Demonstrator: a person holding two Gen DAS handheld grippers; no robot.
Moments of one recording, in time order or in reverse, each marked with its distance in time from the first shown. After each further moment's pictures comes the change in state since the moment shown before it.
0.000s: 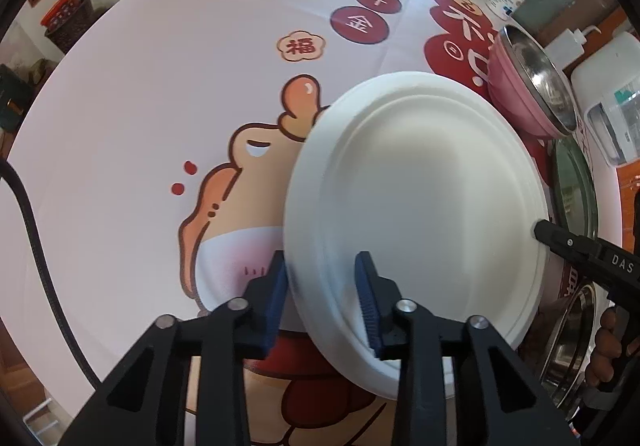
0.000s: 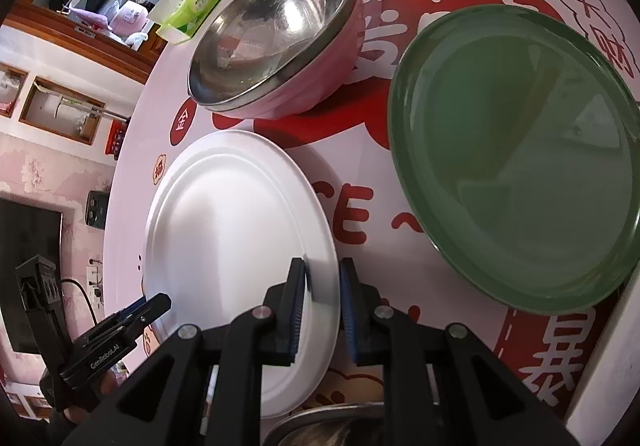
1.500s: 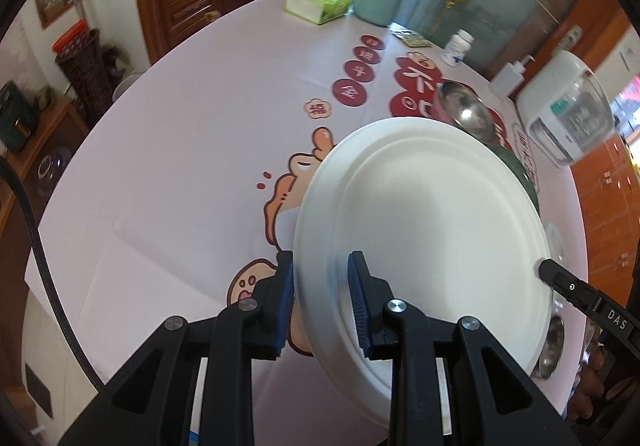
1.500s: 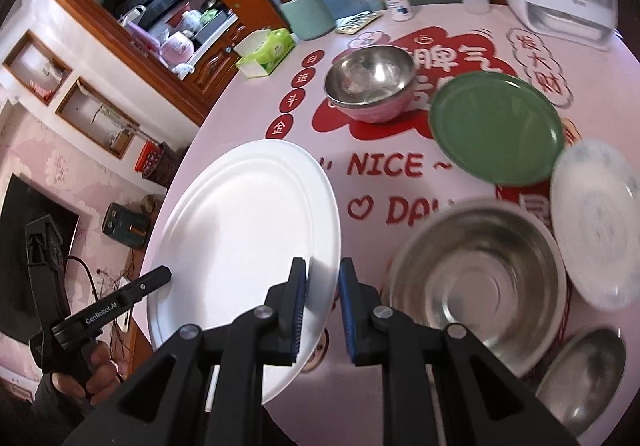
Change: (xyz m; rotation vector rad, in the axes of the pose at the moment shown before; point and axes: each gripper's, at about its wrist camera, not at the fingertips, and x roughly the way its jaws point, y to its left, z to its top) left arm -0.140 0.050 -0.067 0.078 -0.186 -0.090; right arm -0.106 0.078 -0.123 -0.048 -0.263 0.005
